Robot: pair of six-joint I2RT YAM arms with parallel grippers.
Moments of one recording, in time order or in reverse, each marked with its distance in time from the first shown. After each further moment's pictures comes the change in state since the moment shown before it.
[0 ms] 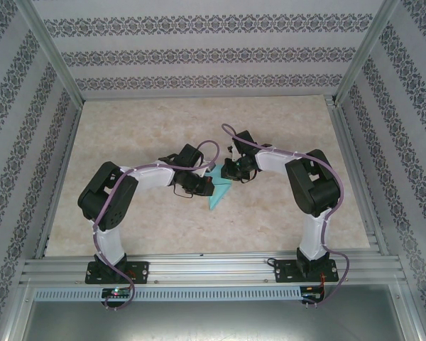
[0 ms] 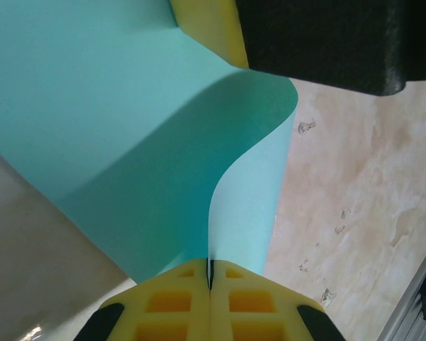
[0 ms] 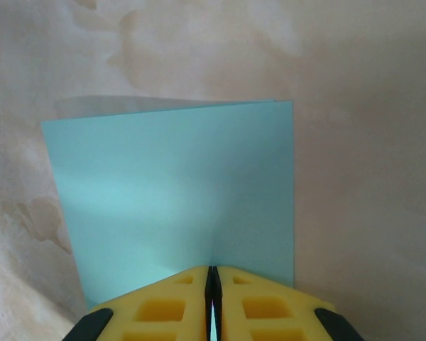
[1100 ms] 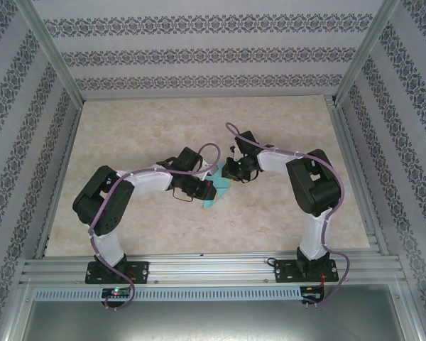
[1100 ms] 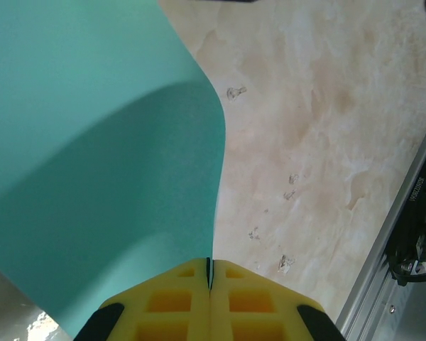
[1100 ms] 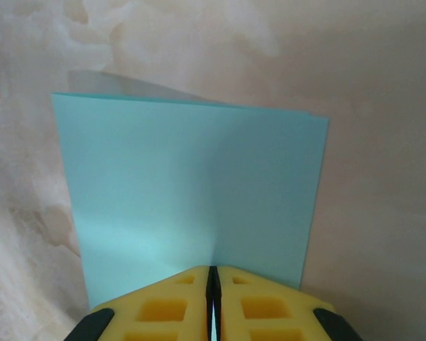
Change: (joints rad) left arm -0.022 -0.053 -0.063 0.054 0.093 0.036; right arm -0.013 -0.002 -0.016 0.030 -0.034 0.051
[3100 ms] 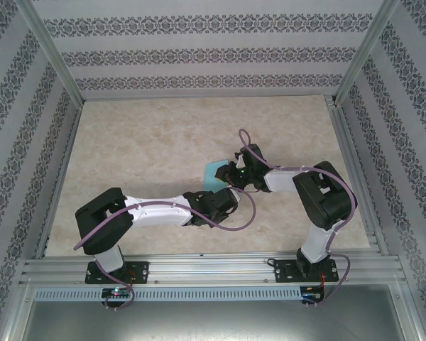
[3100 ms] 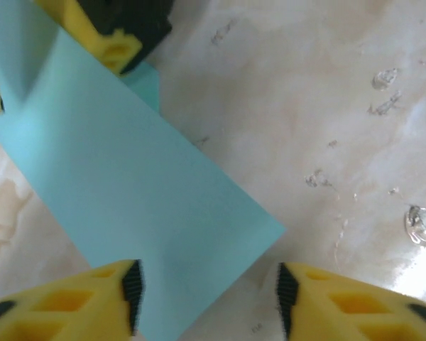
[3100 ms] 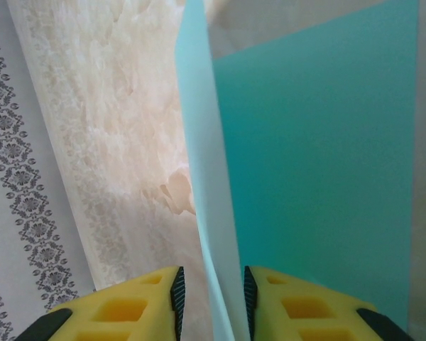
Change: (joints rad) left arm -0.488 -0.089 -0.008 -0.115 -0.993 0.288; right arm 0.035 -0.163 -0.340 0.532 -0.134 0.471
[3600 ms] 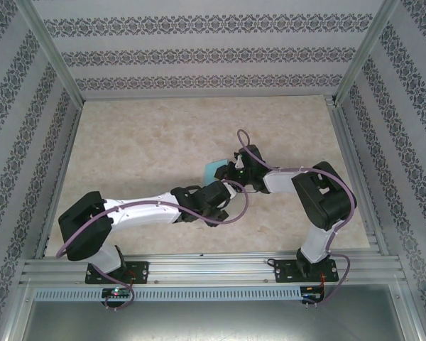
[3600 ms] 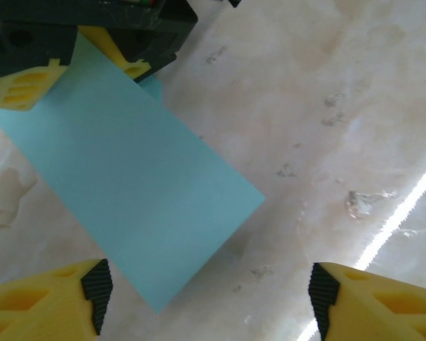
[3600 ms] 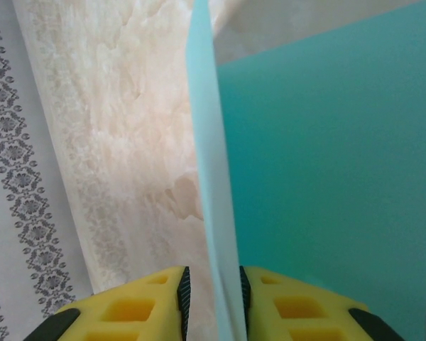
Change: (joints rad) left arm 0.032 -0.111 -0.012 -0.050 0.110 -0.032; right arm 0.013 0.000 -0.005 0.035 0.026 0.008
